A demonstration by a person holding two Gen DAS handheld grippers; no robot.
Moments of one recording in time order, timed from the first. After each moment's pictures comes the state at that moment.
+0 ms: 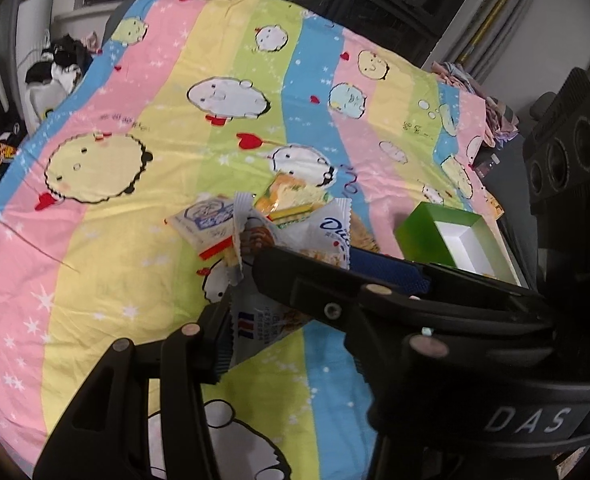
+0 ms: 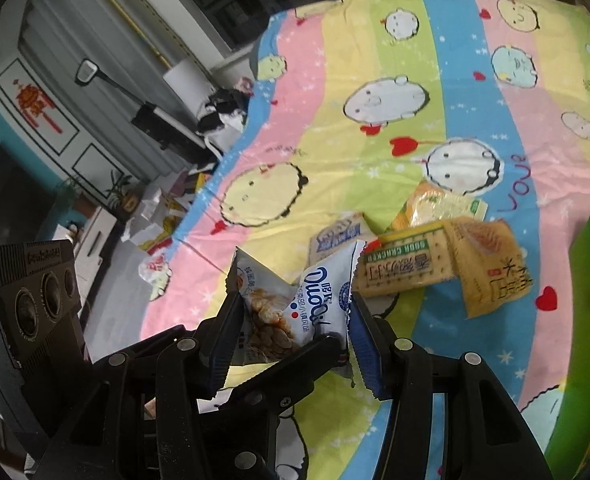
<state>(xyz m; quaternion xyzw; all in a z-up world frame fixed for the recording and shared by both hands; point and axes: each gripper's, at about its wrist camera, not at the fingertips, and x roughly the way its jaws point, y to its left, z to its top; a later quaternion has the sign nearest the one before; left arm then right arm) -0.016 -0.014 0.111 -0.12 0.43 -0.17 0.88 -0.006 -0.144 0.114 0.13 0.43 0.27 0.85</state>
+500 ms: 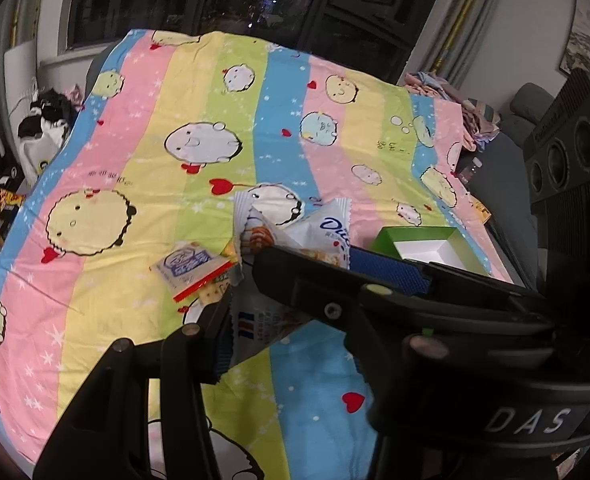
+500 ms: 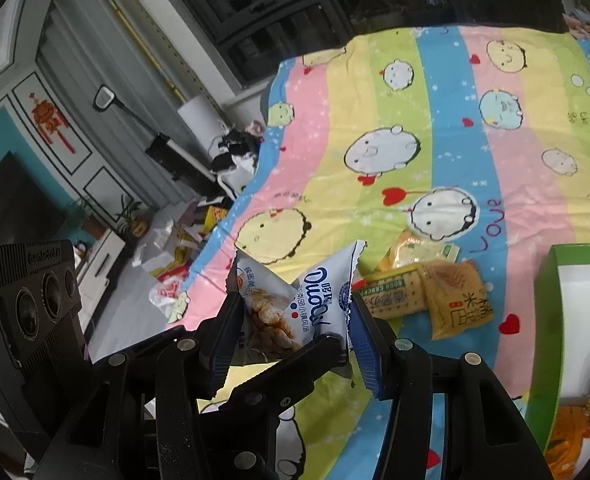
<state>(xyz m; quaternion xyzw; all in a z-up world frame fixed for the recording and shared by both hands) -0.028 -0.044 0.159 -0.08 0.38 -0.18 0.90 -0.026 -0.176 0.159 0.13 0.37 0.27 0.88</state>
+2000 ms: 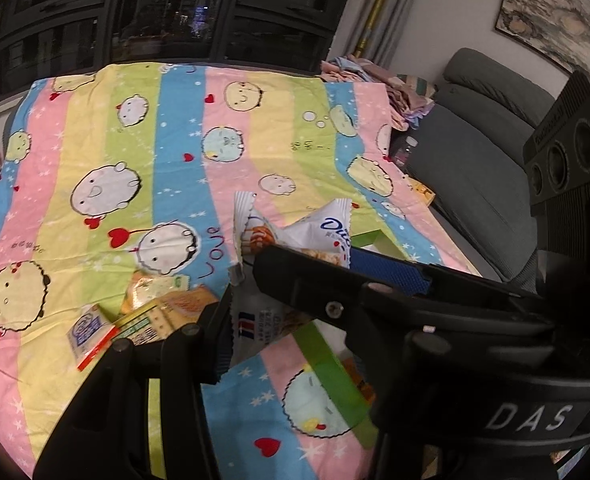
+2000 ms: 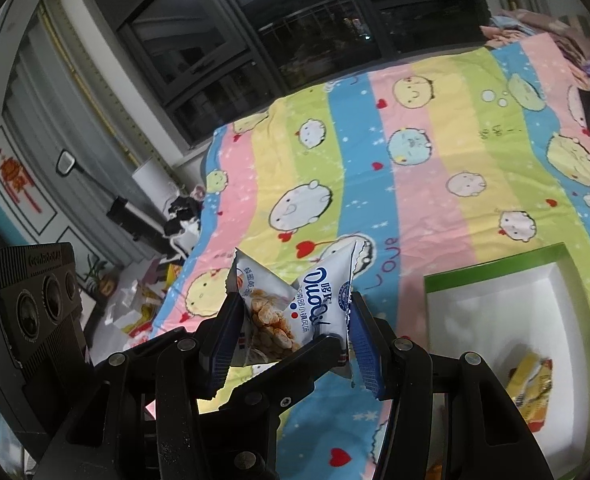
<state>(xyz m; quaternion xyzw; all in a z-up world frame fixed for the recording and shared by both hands) -0.009 -0.150 0.195 -0.03 0.36 -0.29 0.88 -0.042 -0.289 0.192 0.19 0.32 0.17 0.91</state>
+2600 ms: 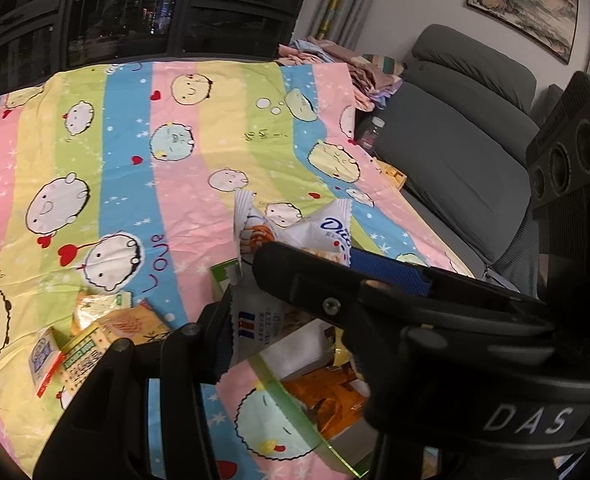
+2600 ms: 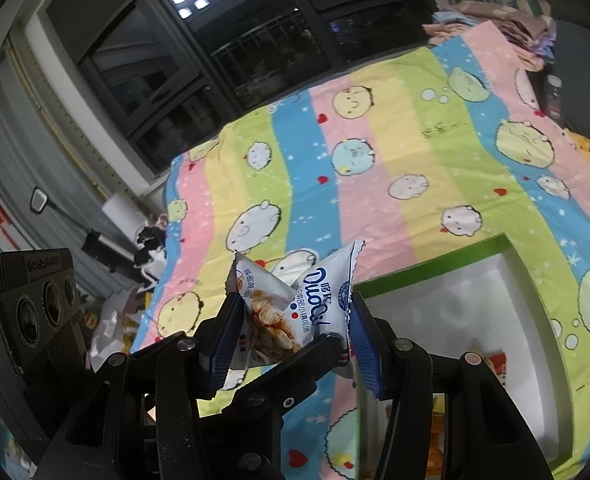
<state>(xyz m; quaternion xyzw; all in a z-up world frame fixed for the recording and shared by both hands) -0.001 -0.214 0.192 -0.01 0.37 -0.34 0.86 -0.046 -0.351 0.184 0.23 0.32 0.11 0.91</state>
